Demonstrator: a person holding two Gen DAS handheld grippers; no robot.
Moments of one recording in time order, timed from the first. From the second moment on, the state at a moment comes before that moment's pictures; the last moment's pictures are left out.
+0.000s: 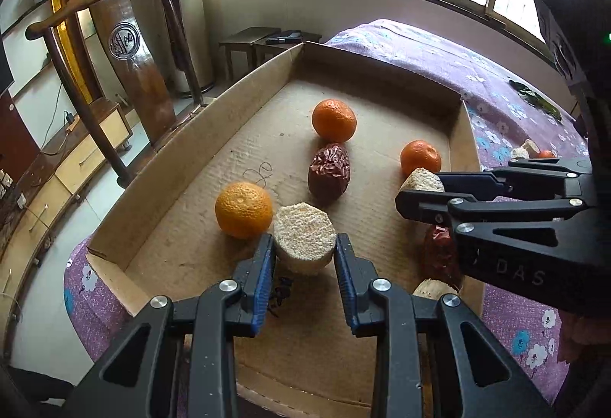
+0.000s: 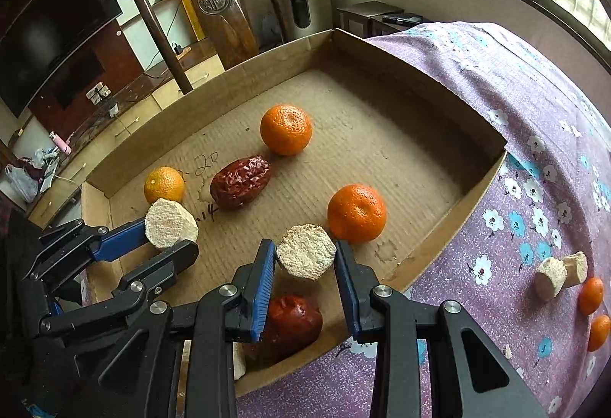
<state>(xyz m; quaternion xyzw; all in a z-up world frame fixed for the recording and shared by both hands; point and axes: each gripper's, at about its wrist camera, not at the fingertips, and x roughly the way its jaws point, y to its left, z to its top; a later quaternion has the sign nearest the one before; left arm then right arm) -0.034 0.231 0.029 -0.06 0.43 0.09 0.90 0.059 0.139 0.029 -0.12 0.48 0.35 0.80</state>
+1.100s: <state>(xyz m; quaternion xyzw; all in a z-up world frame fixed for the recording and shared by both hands) -0.047 0.187 0.058 -0.05 0.39 0.07 0.92 0.006 0.028 0.082 -0.06 0.41 0.29 0.86</state>
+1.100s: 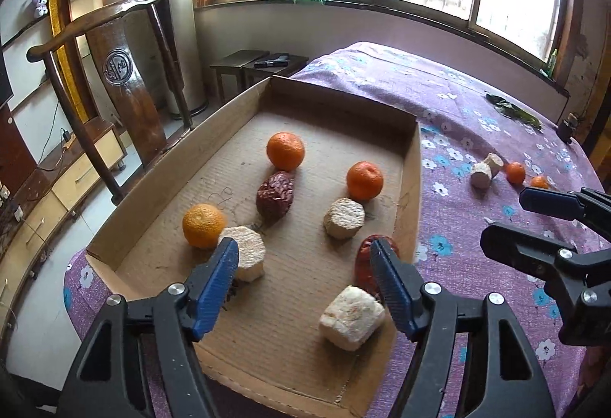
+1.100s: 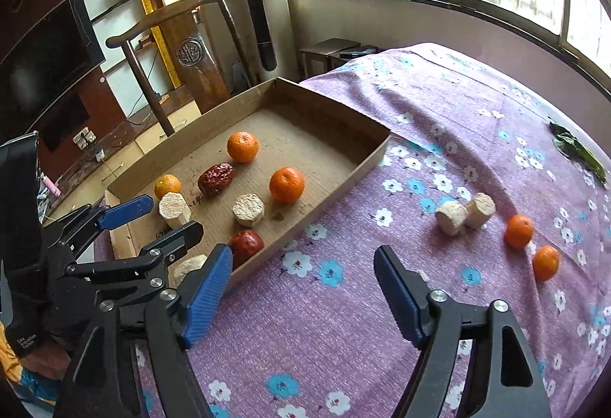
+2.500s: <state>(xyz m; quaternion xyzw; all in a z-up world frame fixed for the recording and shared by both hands) 0.090 0.025 0.038 0.01 0.46 -0.10 0.88 0.030 -0.147 0.076 0.05 0.42 0.13 0.90</state>
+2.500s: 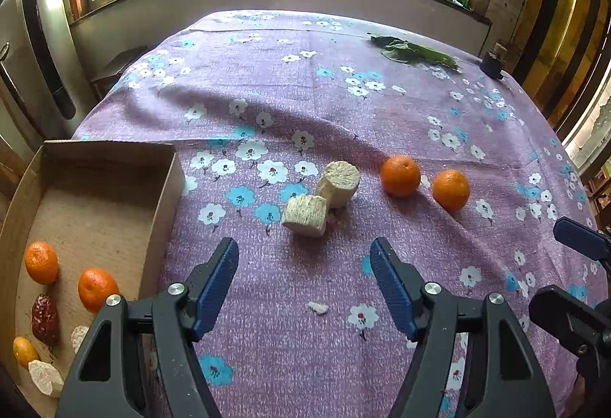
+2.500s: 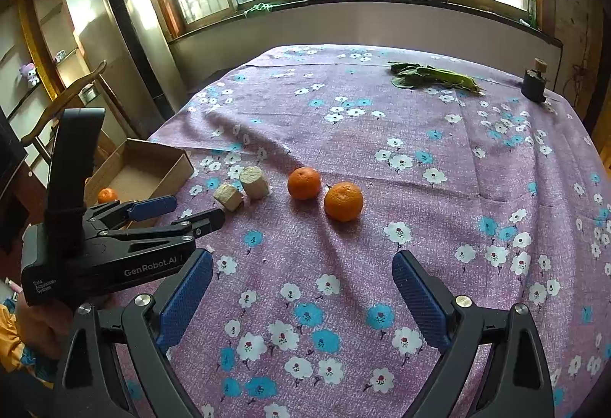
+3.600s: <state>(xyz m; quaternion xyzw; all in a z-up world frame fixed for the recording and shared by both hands) 0.078 0.021 0.043 0.02 0.45 -0.09 0.89 0.119 -0.158 0.017 0.04 0.47 0.14 0.87</state>
